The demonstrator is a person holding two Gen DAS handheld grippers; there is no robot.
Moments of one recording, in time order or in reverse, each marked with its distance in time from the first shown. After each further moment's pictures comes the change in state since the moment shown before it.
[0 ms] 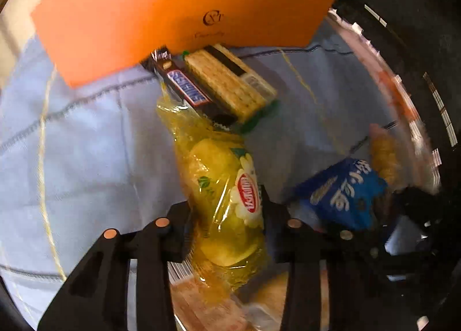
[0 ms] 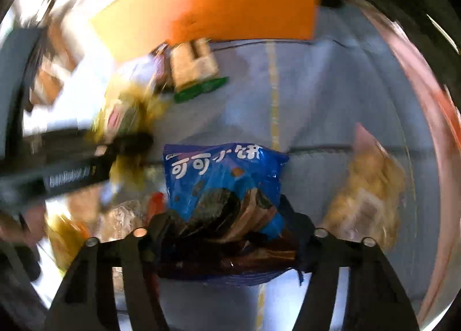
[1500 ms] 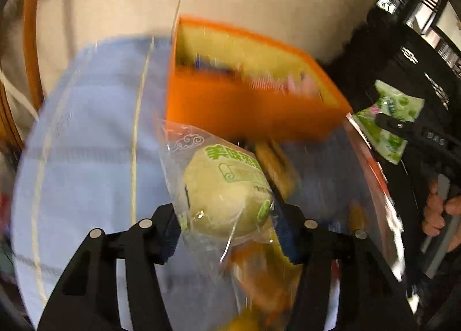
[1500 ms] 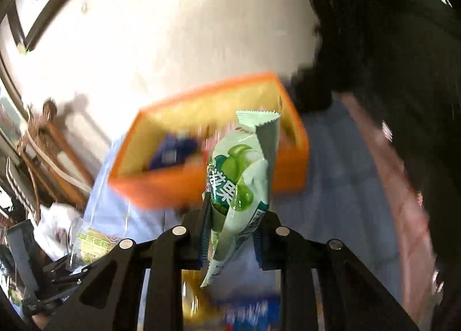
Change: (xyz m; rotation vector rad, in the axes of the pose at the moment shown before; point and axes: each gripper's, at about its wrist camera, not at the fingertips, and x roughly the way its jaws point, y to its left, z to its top) left arm -0.107 0.101 0.038 -0.182 -0.303 -0.008; right arm -0.097 -0.003 0.146 0.072 -0.353 0.039
